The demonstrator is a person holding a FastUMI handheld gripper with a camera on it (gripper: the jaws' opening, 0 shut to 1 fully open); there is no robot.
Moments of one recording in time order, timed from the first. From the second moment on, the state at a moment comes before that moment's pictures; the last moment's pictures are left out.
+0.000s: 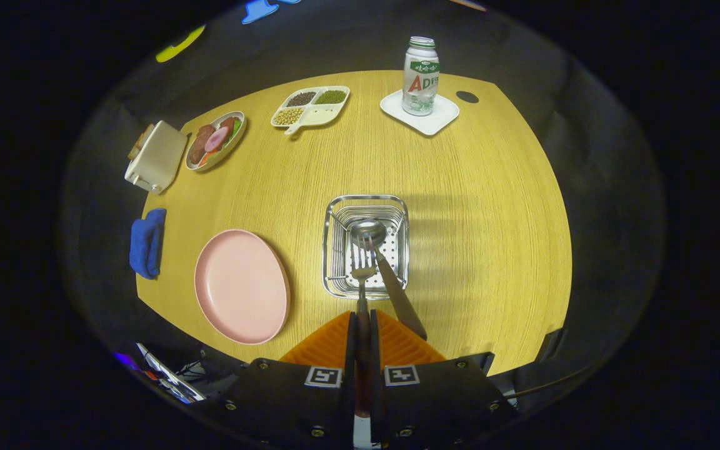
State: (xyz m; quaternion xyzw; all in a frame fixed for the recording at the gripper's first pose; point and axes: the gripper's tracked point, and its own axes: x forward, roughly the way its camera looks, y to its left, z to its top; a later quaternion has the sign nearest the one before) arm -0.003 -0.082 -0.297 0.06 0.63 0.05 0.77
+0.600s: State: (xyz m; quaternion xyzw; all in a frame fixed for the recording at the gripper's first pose) arm -0.005 -0.082 -0.278 0.08 0.61 0.05 0.79
